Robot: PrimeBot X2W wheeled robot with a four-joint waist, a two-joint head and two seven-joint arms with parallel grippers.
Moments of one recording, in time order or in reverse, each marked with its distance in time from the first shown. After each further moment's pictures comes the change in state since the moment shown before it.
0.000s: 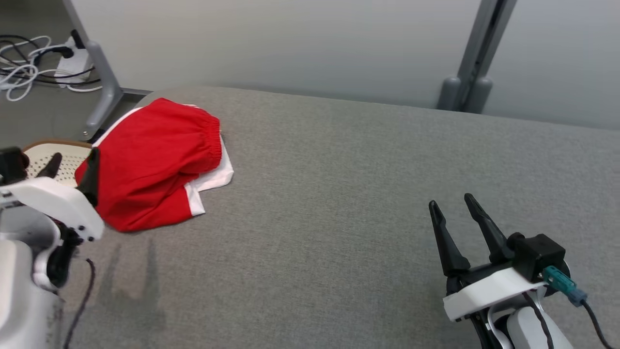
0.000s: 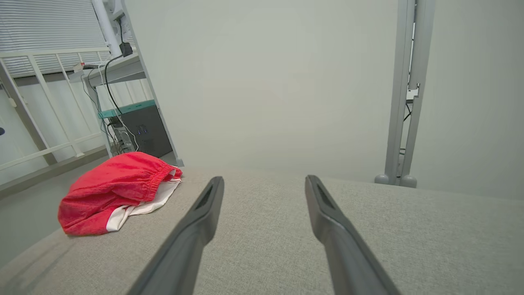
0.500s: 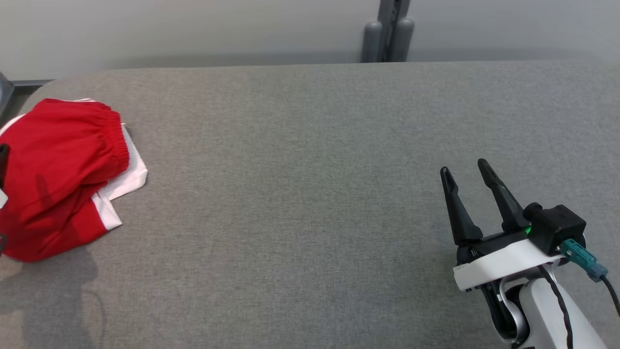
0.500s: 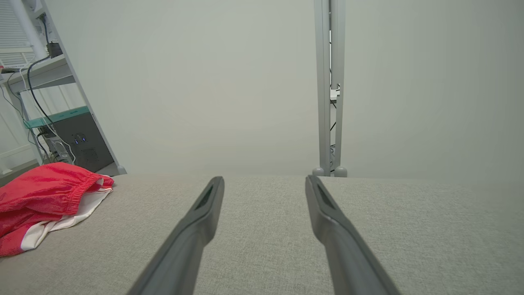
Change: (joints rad) left arm -0.233 0.188 0.107 0.305 -0.139 -0.024 0.284; right arm -0.088 -0.038 0.003 -0.023 0.023 0.000 0.000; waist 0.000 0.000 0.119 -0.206
